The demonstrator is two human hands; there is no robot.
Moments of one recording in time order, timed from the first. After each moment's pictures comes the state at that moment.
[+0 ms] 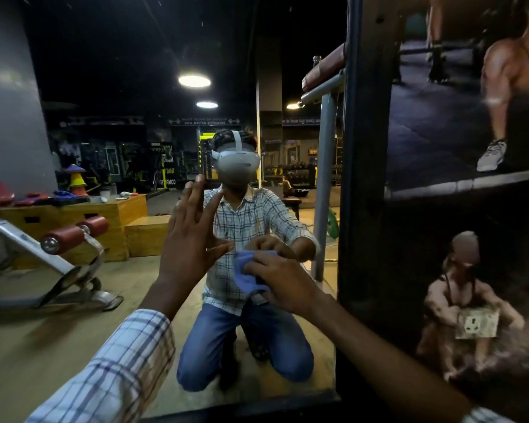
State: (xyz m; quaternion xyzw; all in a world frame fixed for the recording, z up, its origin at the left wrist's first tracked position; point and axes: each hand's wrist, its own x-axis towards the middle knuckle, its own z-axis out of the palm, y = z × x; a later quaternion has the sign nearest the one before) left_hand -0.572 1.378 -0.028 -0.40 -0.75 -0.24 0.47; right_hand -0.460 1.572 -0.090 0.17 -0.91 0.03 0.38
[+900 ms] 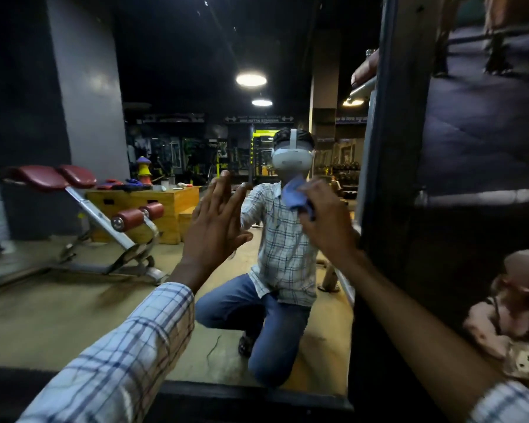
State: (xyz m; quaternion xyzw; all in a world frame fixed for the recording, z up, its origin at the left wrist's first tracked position) left_hand -0.541 1.378 -0.024 -0.33 -0.81 -0.19 0.45; right_hand -0.454 1.609 -0.002 0.07 -0.82 0.11 0.56
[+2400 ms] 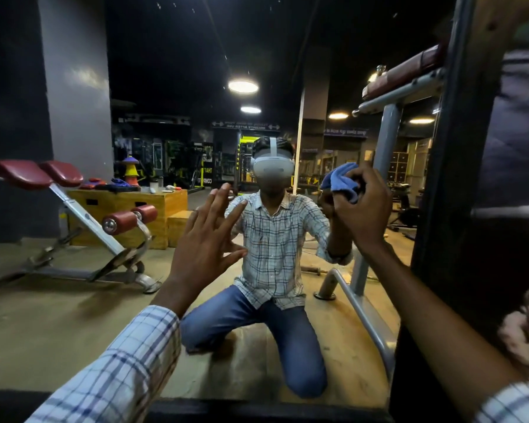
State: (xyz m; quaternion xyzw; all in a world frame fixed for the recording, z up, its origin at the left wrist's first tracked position) left_hand -0.622 1.272 -0.055 -0.37 -0.77 -0.15 0.49; right_hand -0.495 1.548 0.023 -0.01 -0.70 0.17 0.69
